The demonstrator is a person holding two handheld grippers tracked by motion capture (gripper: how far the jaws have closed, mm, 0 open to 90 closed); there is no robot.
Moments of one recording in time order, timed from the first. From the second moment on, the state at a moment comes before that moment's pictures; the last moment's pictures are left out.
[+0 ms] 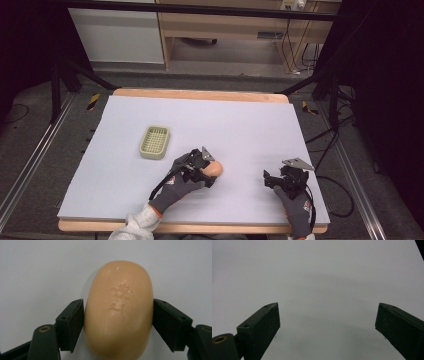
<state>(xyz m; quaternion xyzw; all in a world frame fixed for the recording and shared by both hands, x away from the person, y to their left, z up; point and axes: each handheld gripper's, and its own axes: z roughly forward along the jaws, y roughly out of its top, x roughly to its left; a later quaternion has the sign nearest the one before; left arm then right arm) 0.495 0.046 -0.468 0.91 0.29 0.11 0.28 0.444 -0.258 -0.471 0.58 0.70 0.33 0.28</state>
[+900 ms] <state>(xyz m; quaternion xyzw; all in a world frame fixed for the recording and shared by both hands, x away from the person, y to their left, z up) 0.493 0.049 -0.464 0.91 0.29 0.11 0.29 0.444 -0.259 -0.471 0.58 0.70 0.33 0.27</state>
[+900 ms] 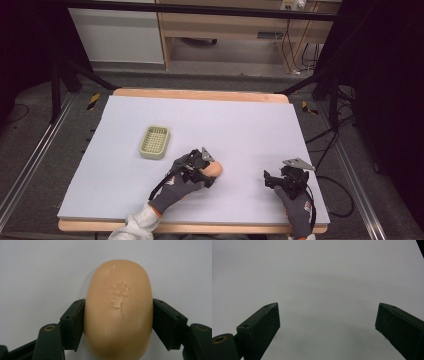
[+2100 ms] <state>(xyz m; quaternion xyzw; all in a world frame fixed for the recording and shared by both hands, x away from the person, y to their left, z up) 0.483 0.087 -0.426 0.88 0.32 0.11 0.34 0.442 -0.262 -0.469 0.58 0.69 0.33 0.27</state>
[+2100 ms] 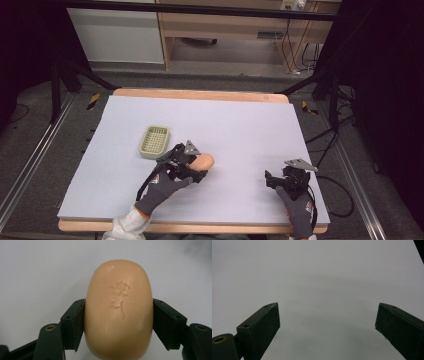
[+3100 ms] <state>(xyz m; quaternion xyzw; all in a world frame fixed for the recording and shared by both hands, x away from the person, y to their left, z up) 0.491 0.126 -0.405 0.85 0.36 0.15 0.35 0.441 -0.262 -0.469 0.58 0.69 0.33 0.27</state>
